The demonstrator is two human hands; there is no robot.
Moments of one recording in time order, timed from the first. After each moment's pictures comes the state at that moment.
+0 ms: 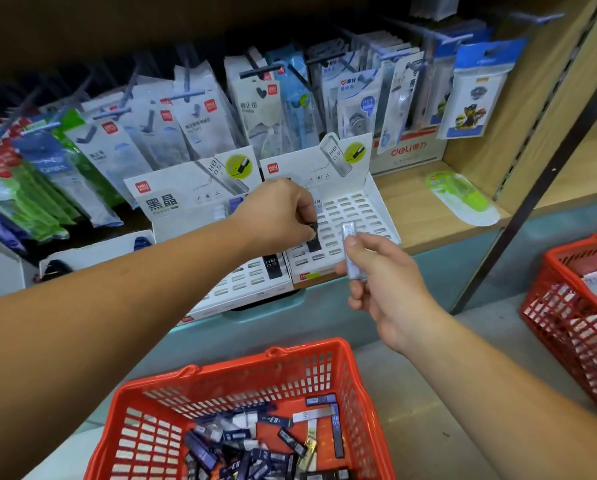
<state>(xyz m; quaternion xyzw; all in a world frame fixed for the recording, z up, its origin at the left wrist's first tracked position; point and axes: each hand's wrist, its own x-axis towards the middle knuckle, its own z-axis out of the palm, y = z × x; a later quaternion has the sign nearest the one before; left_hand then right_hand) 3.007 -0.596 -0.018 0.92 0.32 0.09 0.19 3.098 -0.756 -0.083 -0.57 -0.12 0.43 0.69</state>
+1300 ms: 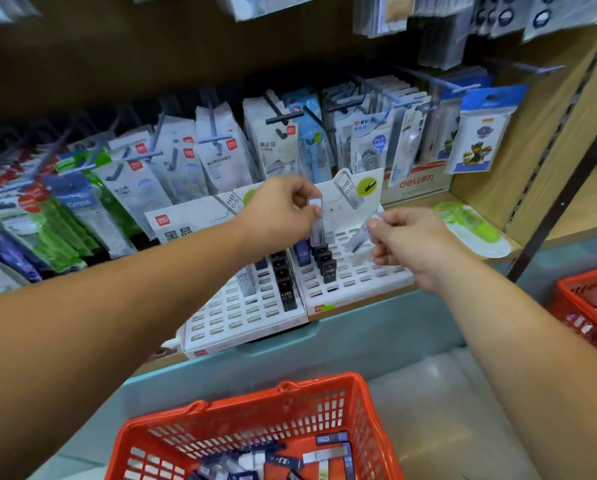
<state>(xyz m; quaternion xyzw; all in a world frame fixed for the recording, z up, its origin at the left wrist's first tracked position) 3.010 -0.568 0.002 0.85 0.33 0.23 0.34 3.166 -0.702 -0.043 -0.69 -0.26 0.32 0.60</state>
